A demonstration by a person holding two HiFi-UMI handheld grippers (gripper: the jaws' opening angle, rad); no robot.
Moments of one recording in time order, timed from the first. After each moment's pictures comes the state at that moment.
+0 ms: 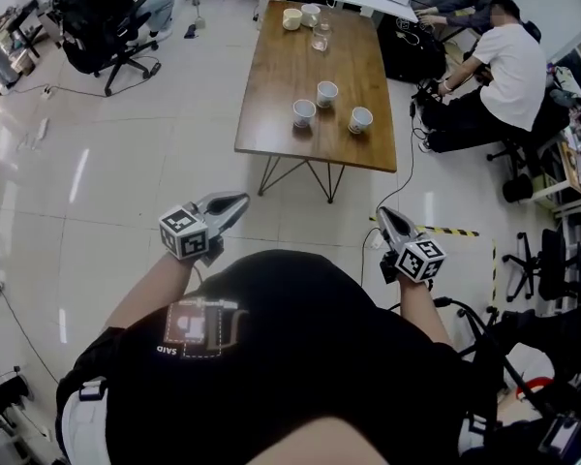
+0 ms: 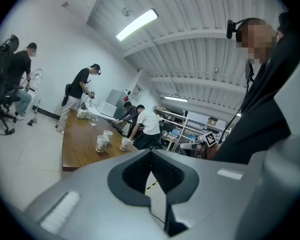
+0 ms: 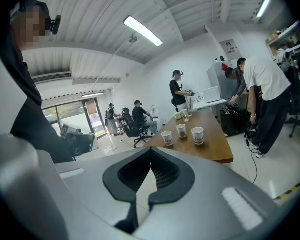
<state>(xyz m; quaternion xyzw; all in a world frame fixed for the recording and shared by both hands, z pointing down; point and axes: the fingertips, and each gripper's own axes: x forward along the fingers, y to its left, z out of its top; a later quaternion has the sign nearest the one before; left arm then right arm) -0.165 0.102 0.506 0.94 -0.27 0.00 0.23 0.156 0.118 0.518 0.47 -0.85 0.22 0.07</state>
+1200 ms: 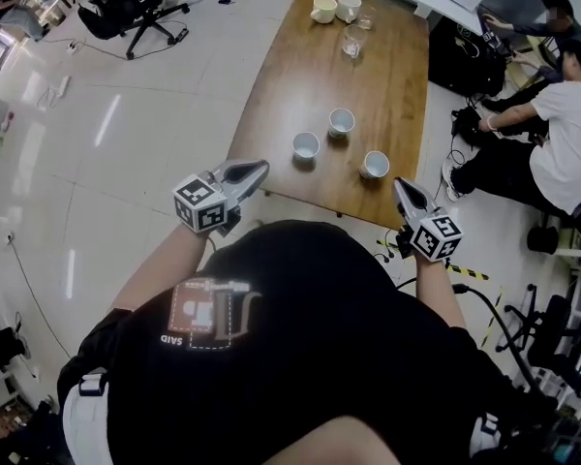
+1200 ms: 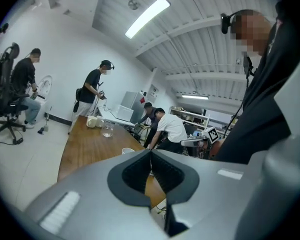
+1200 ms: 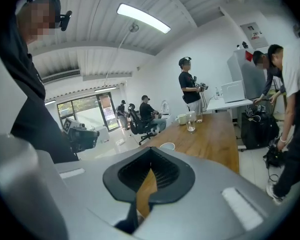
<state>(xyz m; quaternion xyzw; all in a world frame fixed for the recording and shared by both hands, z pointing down) -0.083 -0.142 0.518 0.91 -0.36 0.01 0.22 0.205 -0.174 0.533 0.38 -0.90 0.21 0.11</state>
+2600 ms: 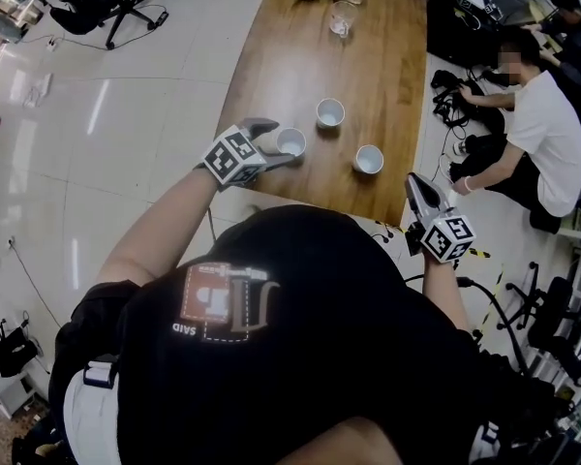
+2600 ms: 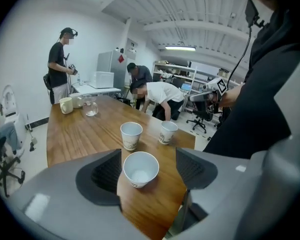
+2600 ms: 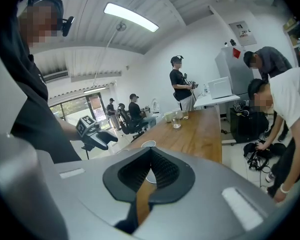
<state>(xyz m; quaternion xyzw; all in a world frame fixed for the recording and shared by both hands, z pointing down) -0.013 -0.235 0.612 0.91 -0.23 0.29 0.17 0.256 -0.207 0.550 0.41 -0.87 0.24 0.11</state>
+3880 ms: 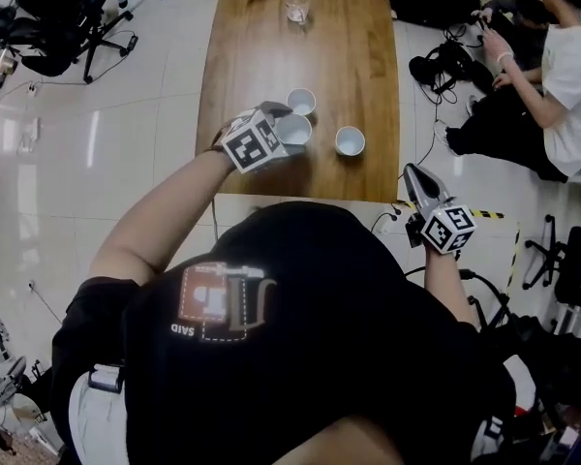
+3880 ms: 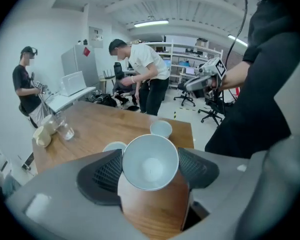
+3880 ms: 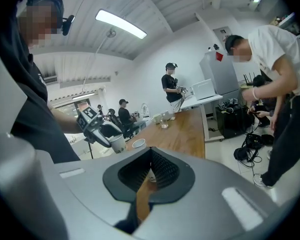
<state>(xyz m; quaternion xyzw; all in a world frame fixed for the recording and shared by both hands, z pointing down) 0.076 -0.251 0.604 0.90 -0.12 0.41 0.05 0.302 -0.175 0.565 0.47 -0.84 0.26 0.08</state>
